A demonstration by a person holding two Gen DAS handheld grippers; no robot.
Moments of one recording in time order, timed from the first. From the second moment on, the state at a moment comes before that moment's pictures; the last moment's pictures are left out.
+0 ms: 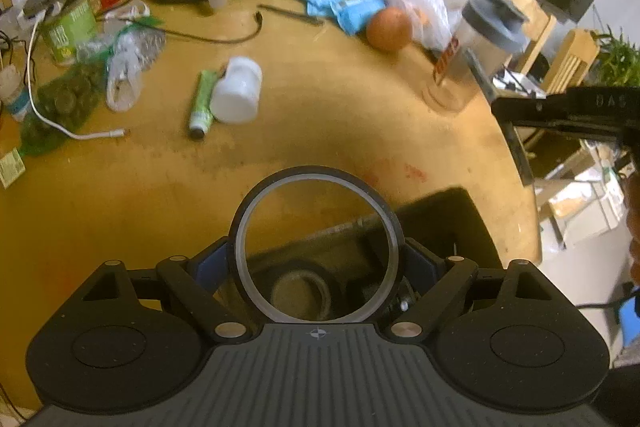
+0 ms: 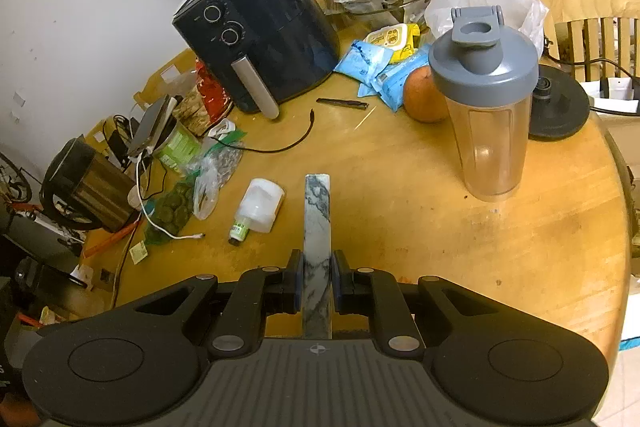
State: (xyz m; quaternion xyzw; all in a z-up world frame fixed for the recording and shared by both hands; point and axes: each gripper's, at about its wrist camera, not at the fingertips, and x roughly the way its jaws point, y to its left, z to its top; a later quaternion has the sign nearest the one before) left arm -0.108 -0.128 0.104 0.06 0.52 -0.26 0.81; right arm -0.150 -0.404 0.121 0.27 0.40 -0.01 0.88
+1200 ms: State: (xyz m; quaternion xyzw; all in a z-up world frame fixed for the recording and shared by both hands) left arm -0.164 -0.089 0.108 -0.03 0.46 -0.15 0.87; right arm -0.161 -0.344 0.126 0.09 0.43 0.21 0.88
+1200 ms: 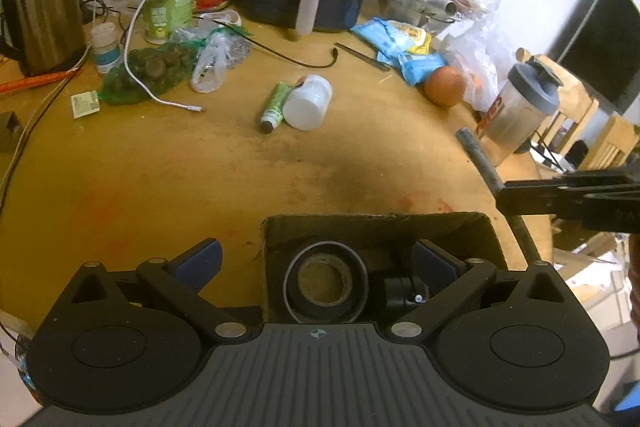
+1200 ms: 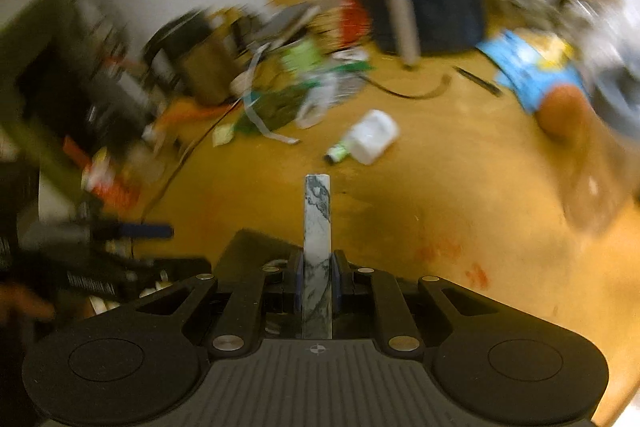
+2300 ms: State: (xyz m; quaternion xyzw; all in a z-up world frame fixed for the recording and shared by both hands) left arm -0.158 -0.092 0.116 0.04 0.47 -0.19 0.86; right arm -0.141 -0.308 0.118 -0.06 0.44 0.16 0.88
